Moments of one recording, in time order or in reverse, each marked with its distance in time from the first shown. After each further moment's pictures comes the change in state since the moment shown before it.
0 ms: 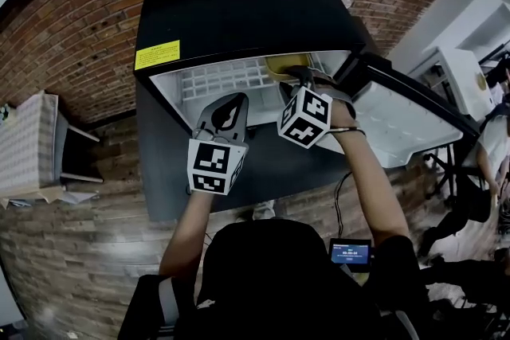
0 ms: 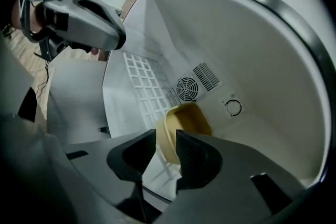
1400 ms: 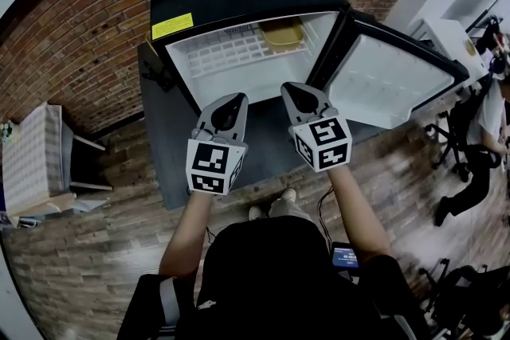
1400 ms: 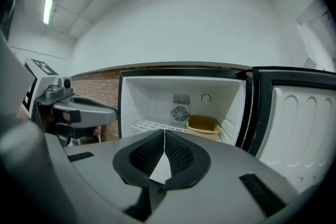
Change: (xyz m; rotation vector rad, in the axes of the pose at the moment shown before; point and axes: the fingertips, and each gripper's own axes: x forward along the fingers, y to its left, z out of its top) left arm -0.099 -0.029 0.000 0.028 -0.011 -0.111; right arm -0.130 0.075 0.035 0.851 -0.481 -0.151
